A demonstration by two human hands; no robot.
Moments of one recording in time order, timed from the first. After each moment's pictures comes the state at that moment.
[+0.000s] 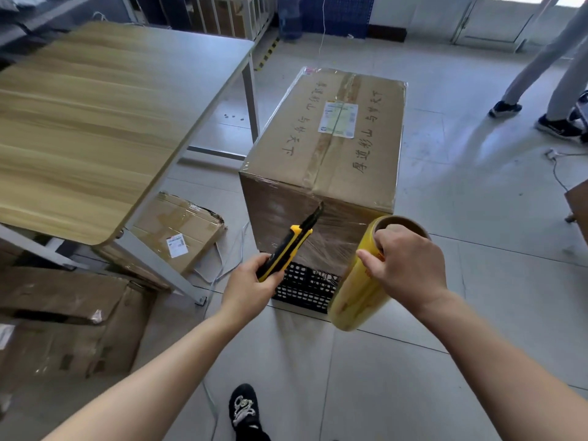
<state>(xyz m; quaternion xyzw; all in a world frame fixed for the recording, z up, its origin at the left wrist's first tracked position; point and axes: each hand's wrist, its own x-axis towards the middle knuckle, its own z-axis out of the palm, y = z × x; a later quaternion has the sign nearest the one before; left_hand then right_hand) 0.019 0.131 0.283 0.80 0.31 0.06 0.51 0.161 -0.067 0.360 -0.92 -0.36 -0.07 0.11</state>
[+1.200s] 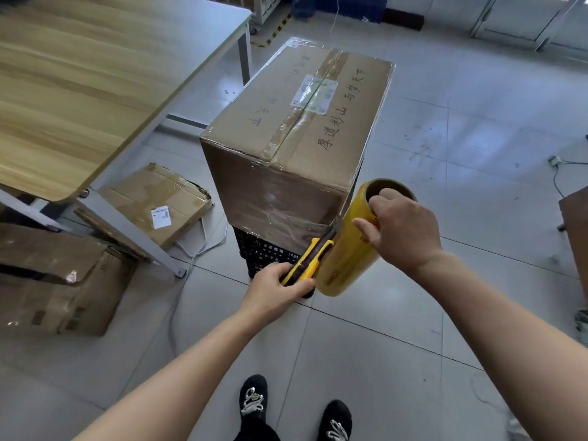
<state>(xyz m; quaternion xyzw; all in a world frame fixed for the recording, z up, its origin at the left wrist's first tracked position) 0.058 0.007 0.262 0.78 0.32 0.01 0.53 0.234 -0.124 0.358 -0.89 -0.45 -0.08 0.09</state>
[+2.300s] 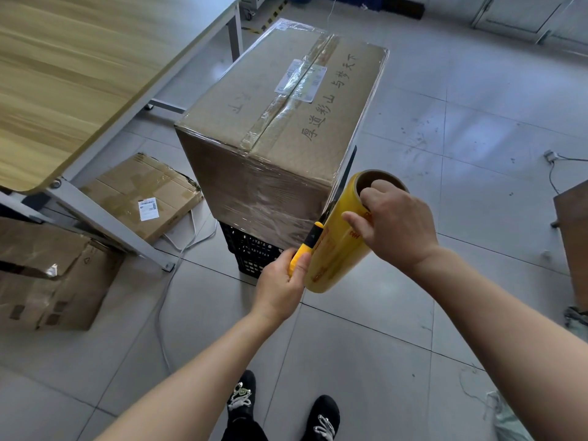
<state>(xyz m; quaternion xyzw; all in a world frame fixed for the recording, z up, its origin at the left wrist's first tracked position) 0.095 -0.030 0.243 0.77 0.31 0.12 0.54 0.252 -0.133 0.348 -0.87 -0.48 -0.10 0.12</state>
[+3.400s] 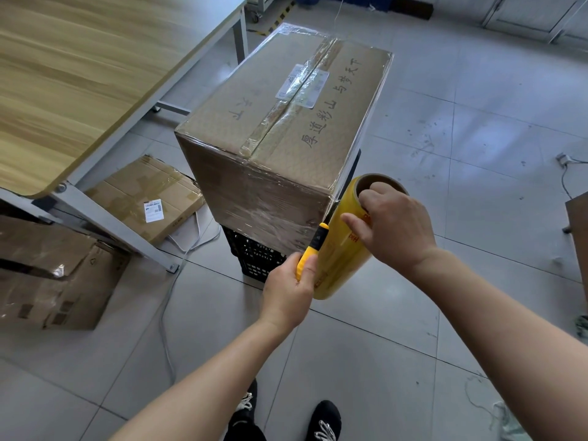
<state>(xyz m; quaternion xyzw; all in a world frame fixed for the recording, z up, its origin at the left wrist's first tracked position) 0.107 -0.042 0.255 0.77 0.34 0.12 0.53 0.264 -0.127 0.348 -0.86 -0.48 -0.10 0.13</state>
